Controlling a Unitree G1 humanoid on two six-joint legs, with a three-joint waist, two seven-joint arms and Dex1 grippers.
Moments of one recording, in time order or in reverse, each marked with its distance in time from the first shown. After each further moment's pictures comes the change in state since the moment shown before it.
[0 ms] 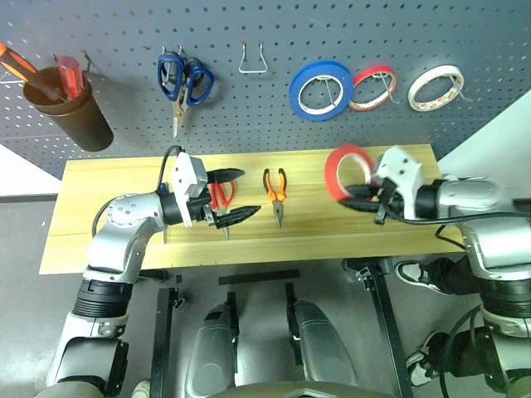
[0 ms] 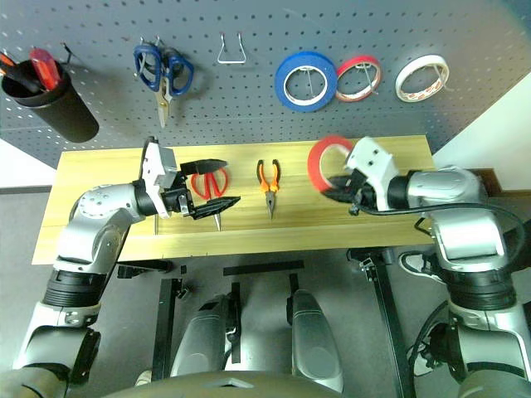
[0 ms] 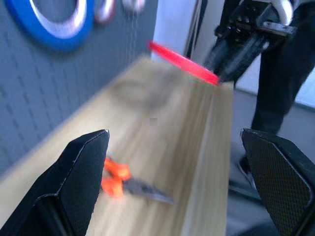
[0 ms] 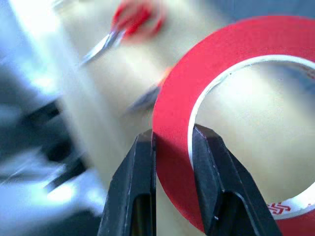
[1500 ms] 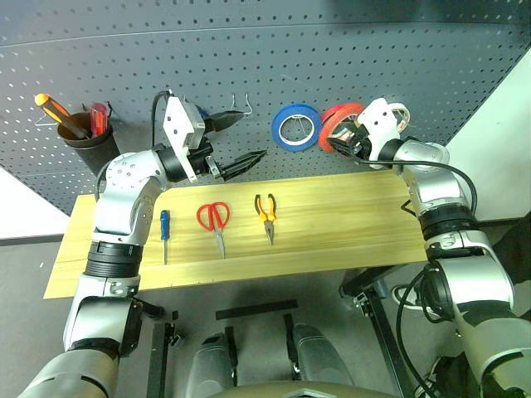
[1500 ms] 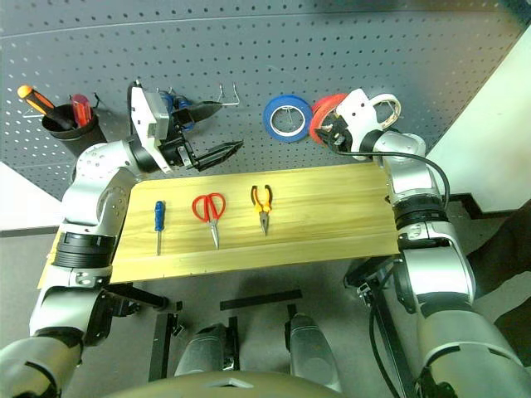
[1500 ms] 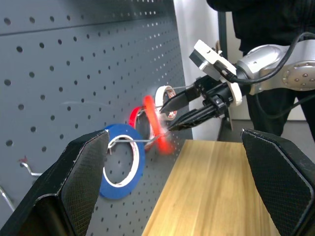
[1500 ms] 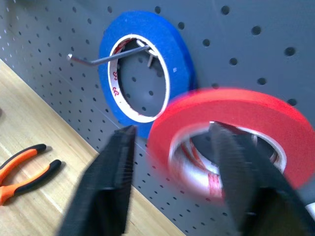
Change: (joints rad) left arm -0.224 -0.048 -0.007 0.138 0.023 -0.093 0.115; right arm -0.480 0.213 0.164 1.093 -0.172 -0.737 -0.321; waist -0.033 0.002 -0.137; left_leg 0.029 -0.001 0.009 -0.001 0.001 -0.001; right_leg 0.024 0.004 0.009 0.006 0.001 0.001
